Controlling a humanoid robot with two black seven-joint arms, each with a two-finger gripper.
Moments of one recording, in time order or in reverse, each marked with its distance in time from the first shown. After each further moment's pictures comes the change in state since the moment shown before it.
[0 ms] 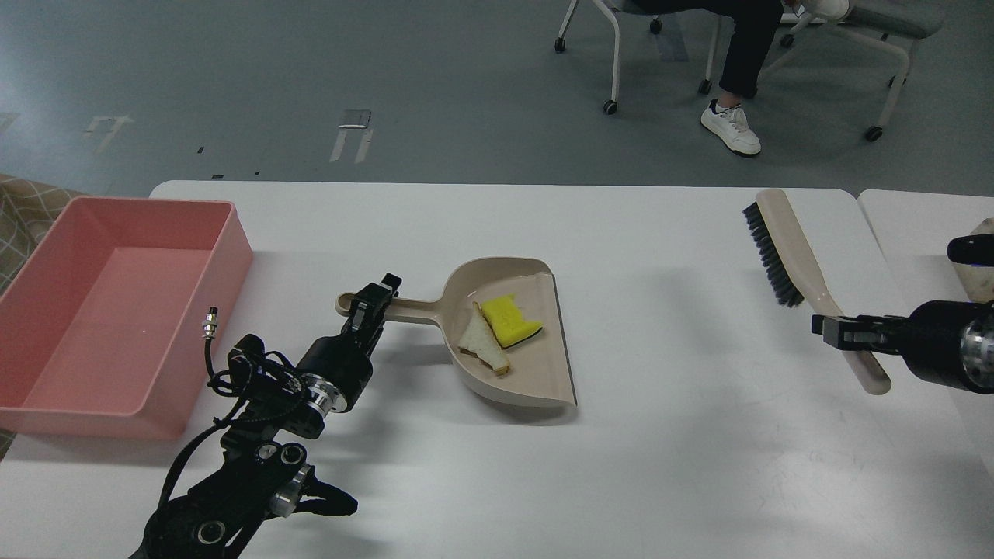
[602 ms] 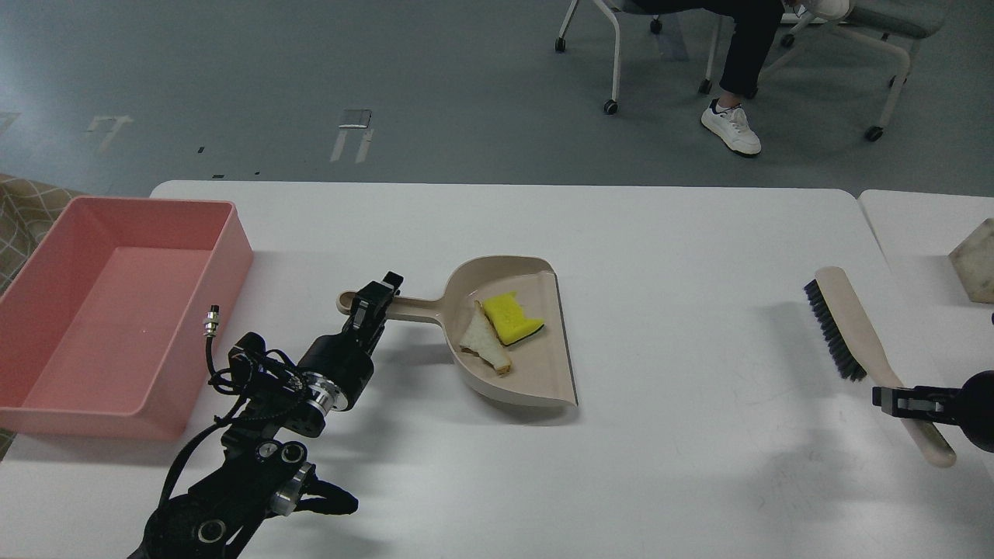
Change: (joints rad) left arm -0.001 0.004 0.003 -0.001 -0.001 0.000 0.001; right arm -0.131 -0.058 -0.001 -0.040 -0.004 0.000 0.001
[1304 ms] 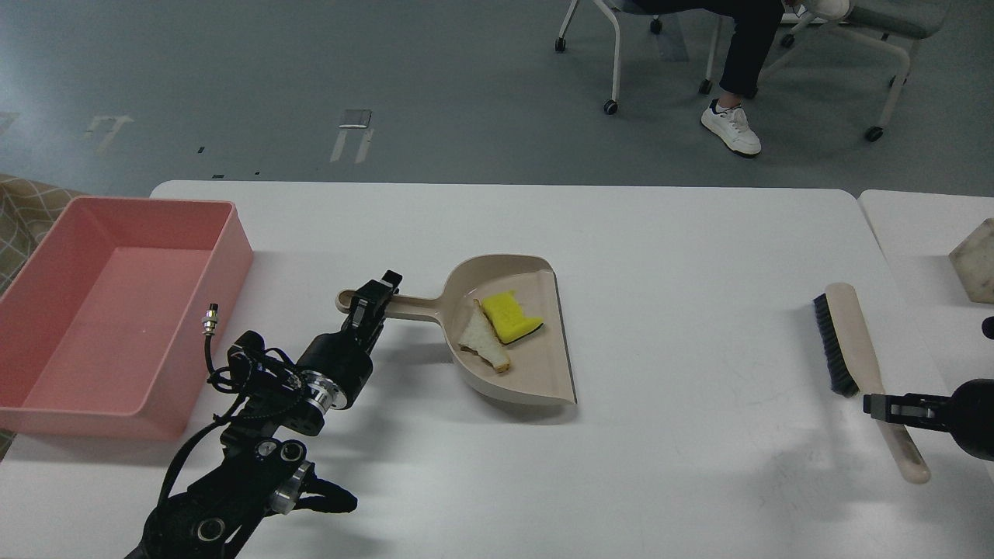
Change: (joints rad) left arm -0.004 0.002 0.000 0.001 -0.001 0.000 0.000; right arm -0.008 0.036 0.004 -0.025 0.003 0.000 -0.010
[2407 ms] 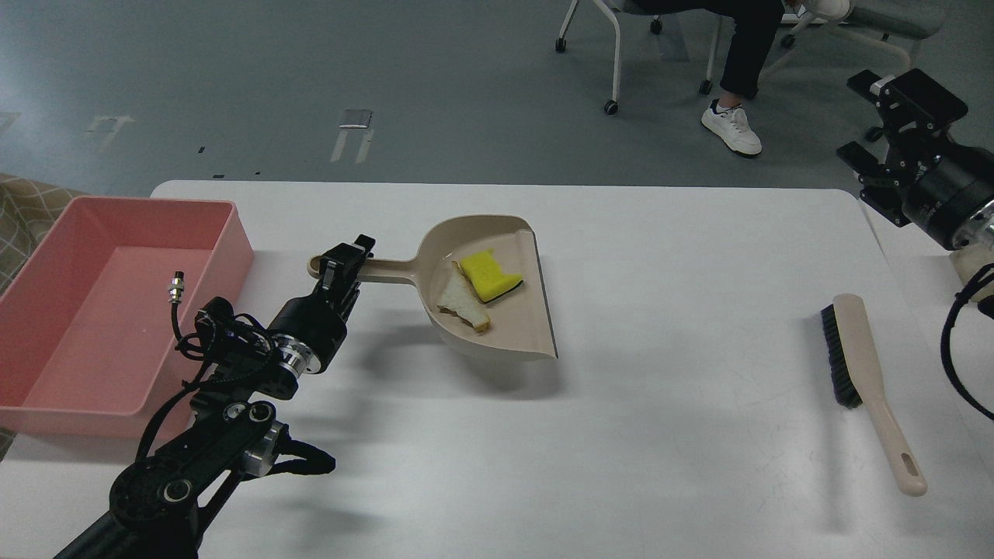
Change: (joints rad) left arm -0.075 0.111 -0.009 -0.024 -0.140 -0.005 0.012; right arm 0.034 0.795 0.946 -0.288 0.391 -0.034 0.000
